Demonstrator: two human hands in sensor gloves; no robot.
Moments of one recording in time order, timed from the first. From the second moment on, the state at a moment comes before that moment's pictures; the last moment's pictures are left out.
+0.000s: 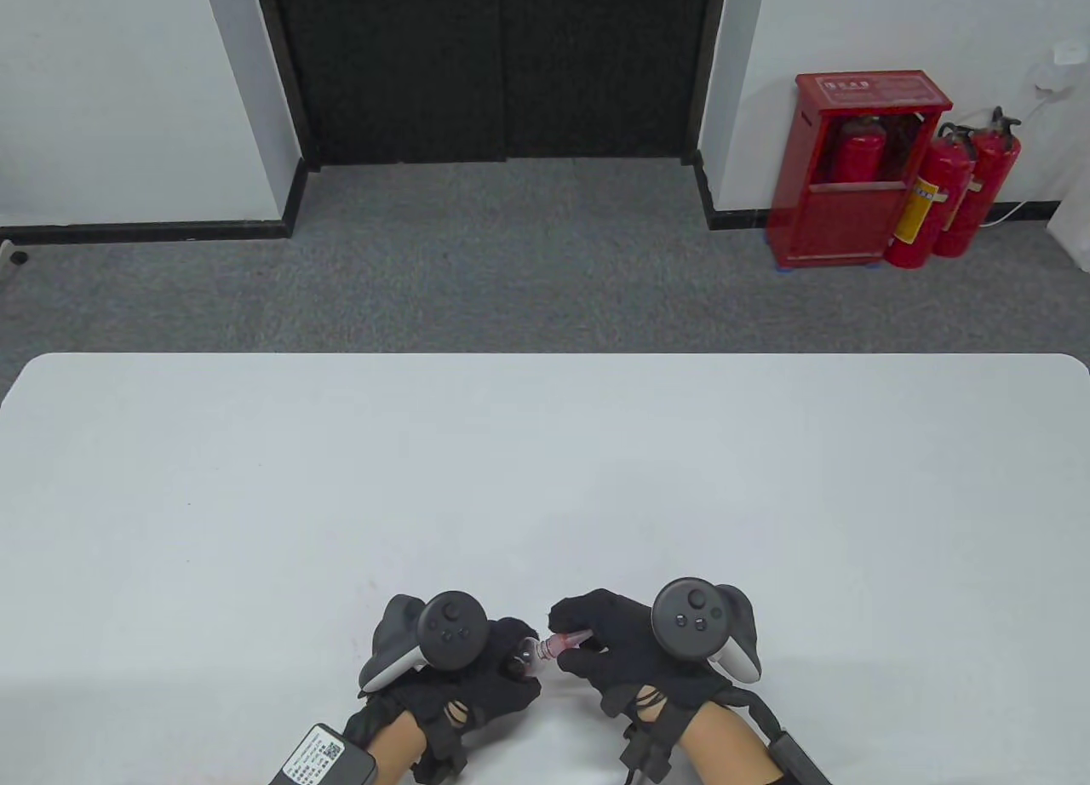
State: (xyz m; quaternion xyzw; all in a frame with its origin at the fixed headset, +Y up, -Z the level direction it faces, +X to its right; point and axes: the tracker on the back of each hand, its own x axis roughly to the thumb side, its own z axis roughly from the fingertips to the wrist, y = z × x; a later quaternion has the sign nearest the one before) left_hand -0.138 -0.753 -0.322 -0.10 -0.22 0.20 0.95; right_hand 0.095 -0.722 -0.314 0.27 0.06 0.86 0.43
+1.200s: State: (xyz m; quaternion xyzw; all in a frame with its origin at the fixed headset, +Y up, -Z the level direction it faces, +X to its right) left_hand -0.140 -0.756 -0.323 -0.15 -0.24 0.24 0.93; right_hand 0.088 -0.724 -0.311 0.32 0.03 0.85 0.41
